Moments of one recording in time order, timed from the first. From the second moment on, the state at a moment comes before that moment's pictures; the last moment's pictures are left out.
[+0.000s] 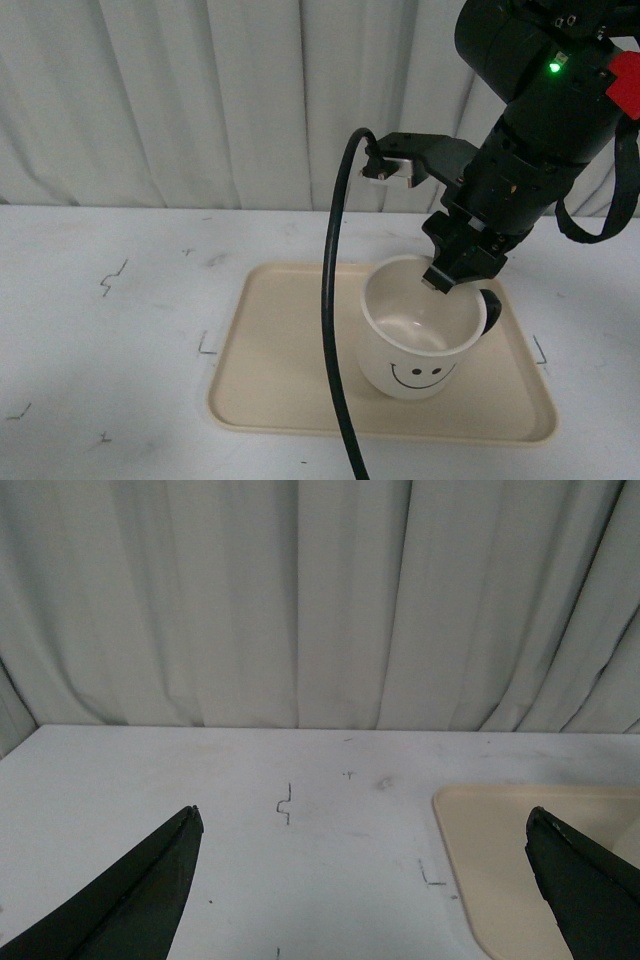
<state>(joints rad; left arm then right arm) 0.00 0.01 0.01 0.00 0.00 -0.01 0.32 2.14 1.62 -0.73 -0.17 -0.57</state>
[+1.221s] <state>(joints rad) 0.00 0.01 0.01 0.00 0.00 -0.01 0.30 2.12 1.79 -0.78 -0.33 -0.38</state>
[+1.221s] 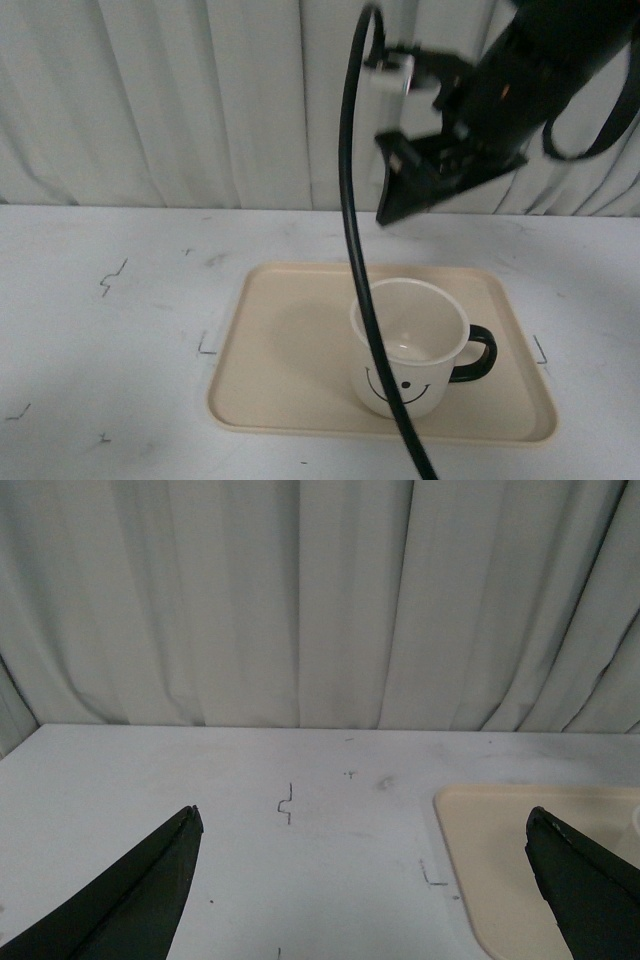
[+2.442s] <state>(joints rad) 0.00 0.01 0.01 0.00 0.00 -0.01 0.04 1.14 0.13 1.04 0.04 -0.01</state>
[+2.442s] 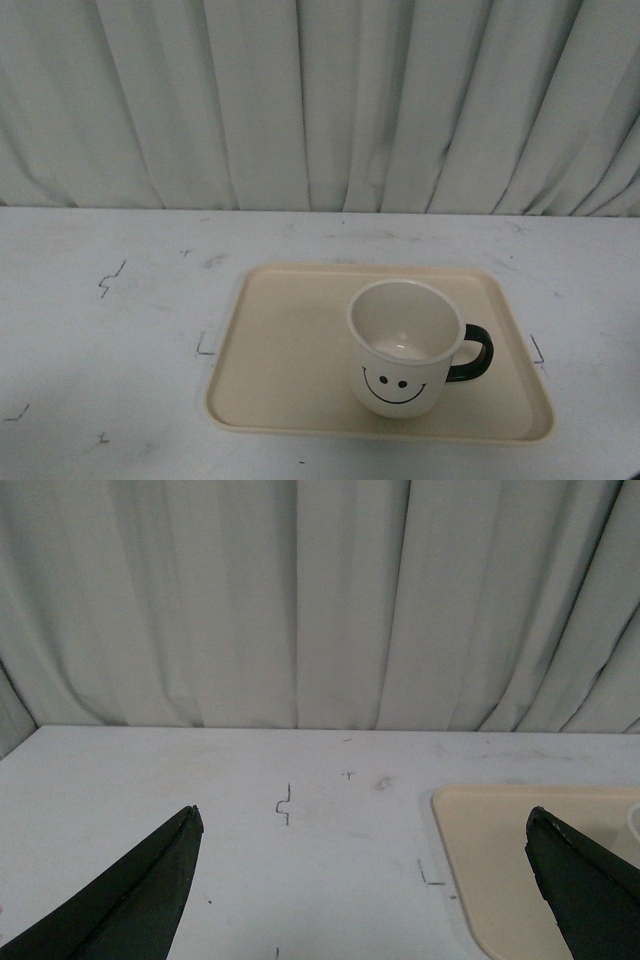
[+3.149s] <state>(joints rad) 0.00 0.01 0.01 0.00 0.00 -0.01 0.00 0.45 0.01 0.45 0.00 -0.01</state>
